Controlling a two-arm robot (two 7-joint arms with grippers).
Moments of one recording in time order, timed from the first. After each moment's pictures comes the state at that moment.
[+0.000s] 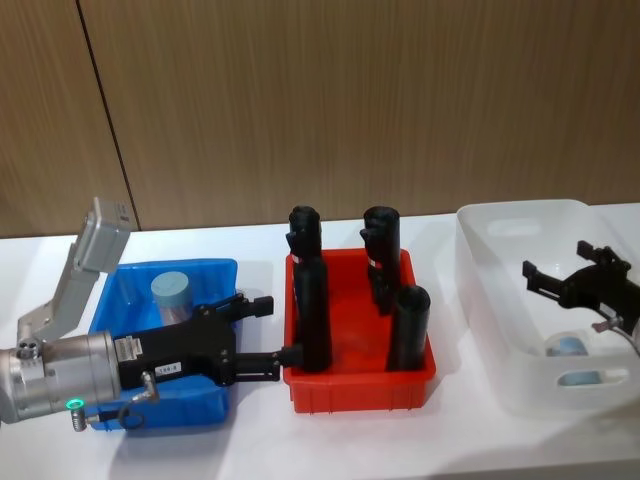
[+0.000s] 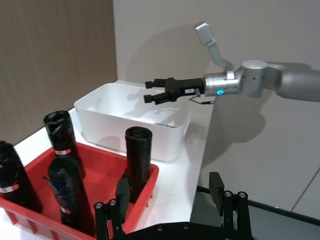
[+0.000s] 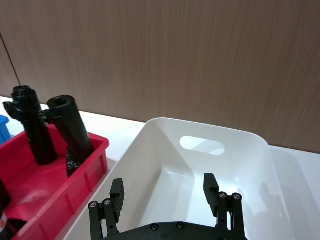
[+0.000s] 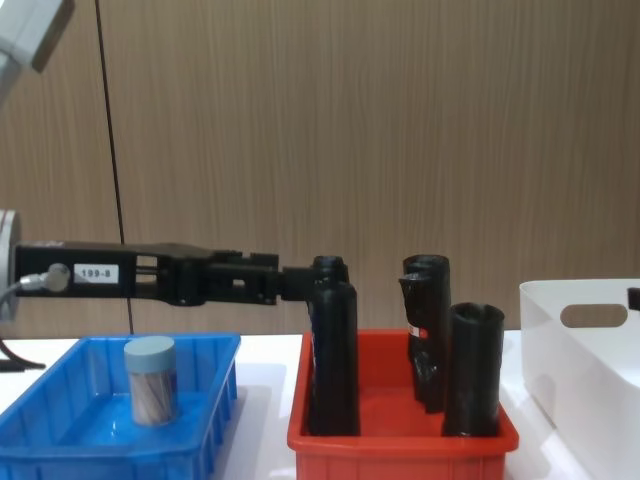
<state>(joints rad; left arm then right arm) -0.43 0.48 0.28 -1.39 -0.47 0.25 -1.05 0.37 0.45 -0.22 -1.24 0.40 0.07 0.30</state>
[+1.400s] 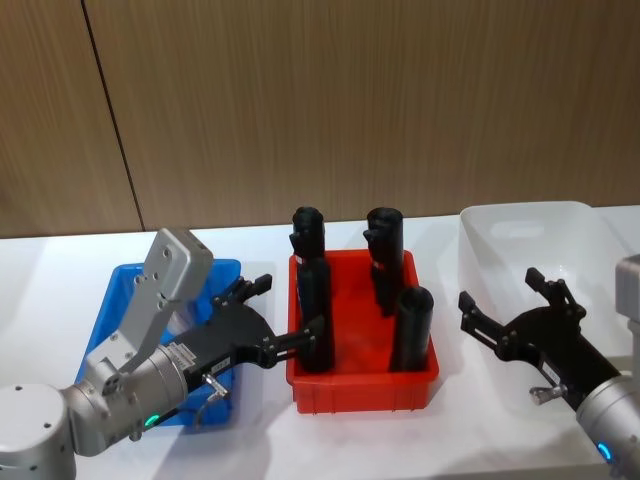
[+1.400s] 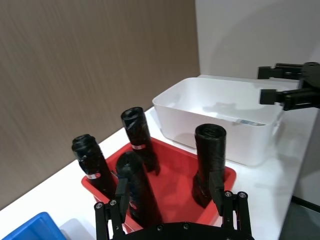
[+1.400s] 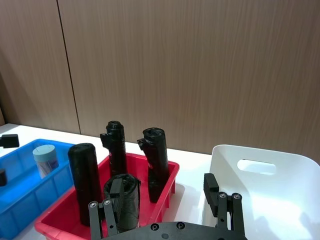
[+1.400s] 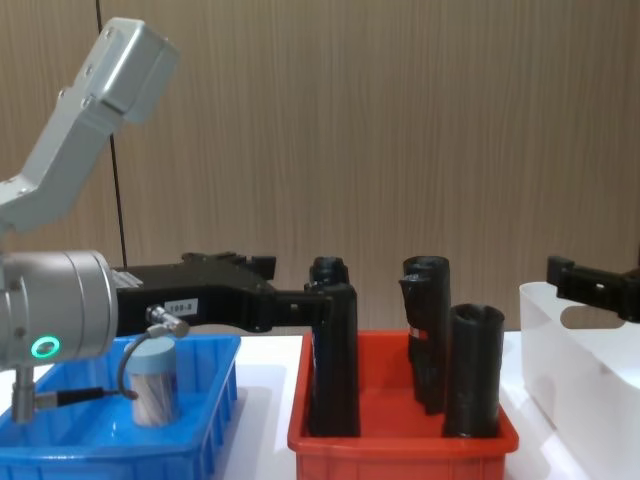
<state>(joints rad) -0.33 0.43 0.37 -1.51 -0.33 0.13 -0.51 -0.01 0.34 -0.23 -1.75 0.29 0.03 0.07</state>
